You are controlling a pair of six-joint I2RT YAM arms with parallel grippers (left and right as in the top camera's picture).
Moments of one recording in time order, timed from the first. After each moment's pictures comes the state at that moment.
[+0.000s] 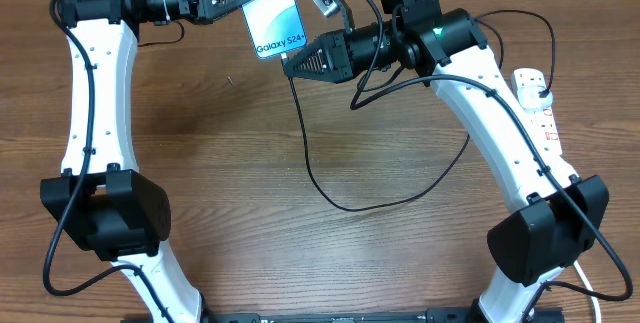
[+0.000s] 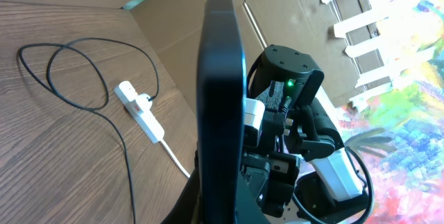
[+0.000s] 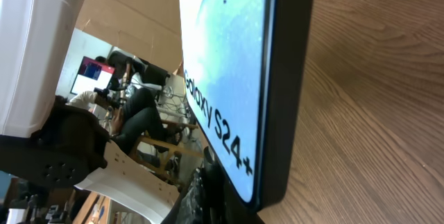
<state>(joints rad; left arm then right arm) 0.09 2.03 2.10 -0.88 1.53 -0.23 0.41 1.90 1.88 -0.78 -1.12 0.20</state>
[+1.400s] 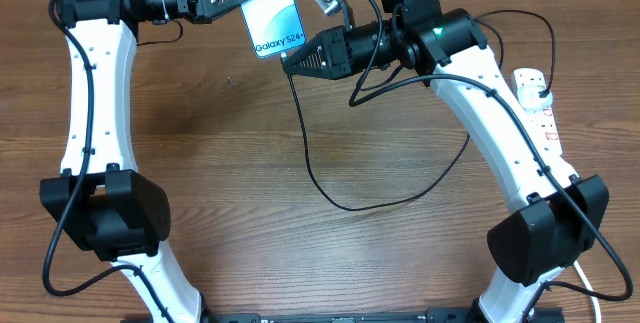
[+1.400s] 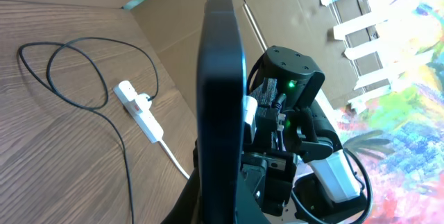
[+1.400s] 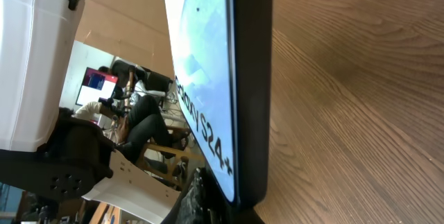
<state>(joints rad) 0.09 2.03 2.10 -0.86 1.53 -0.26 0.41 1.90 1.88 -0.76 -1.11 0.28</state>
